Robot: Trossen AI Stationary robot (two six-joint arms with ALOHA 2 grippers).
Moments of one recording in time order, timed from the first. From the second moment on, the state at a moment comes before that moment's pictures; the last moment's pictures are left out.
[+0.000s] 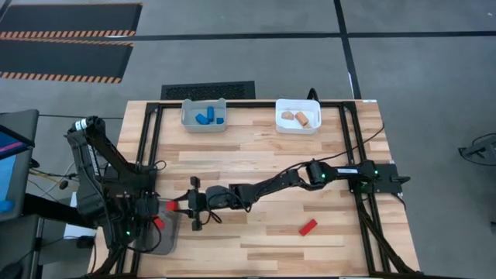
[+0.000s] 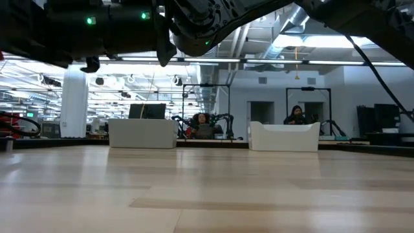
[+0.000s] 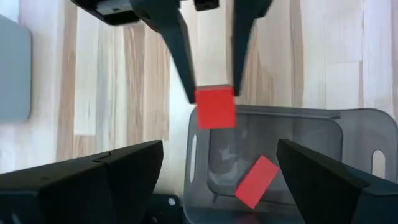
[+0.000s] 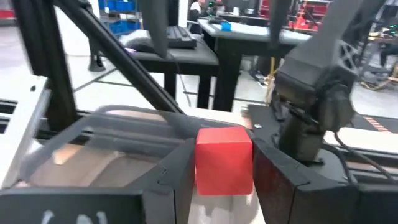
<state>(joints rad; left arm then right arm) -1.13 1.25 1.20 -1.50 -0.43 -1.11 0.21 2.64 2.15 0.44 0.11 -0.06</state>
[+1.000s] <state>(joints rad) -0.98 1.25 1.23 -1.50 -0.44 -0.85 0.19 2.72 2.23 0.35 0.02 -0.11</state>
